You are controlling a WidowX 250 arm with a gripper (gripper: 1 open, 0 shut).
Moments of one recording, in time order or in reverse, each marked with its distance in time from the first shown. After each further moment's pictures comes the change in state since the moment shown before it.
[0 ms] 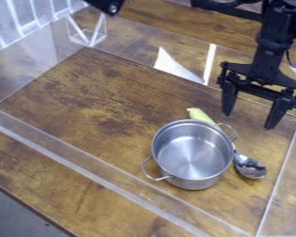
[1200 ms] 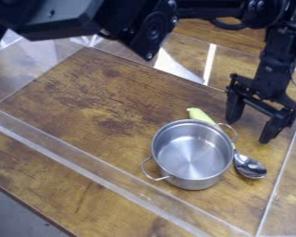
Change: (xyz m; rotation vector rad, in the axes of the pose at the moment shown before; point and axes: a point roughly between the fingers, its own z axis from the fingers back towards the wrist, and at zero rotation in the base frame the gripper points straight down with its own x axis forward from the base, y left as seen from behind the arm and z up) arm 0.011 -0.006 -0.033 0.013 0.063 -0.310
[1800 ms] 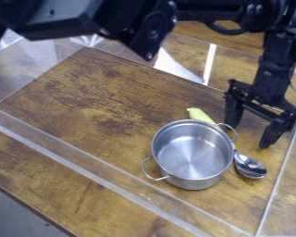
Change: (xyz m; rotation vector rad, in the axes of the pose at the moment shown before) arm -0.001 -0.004 0.004 -0.026 0.026 0.006
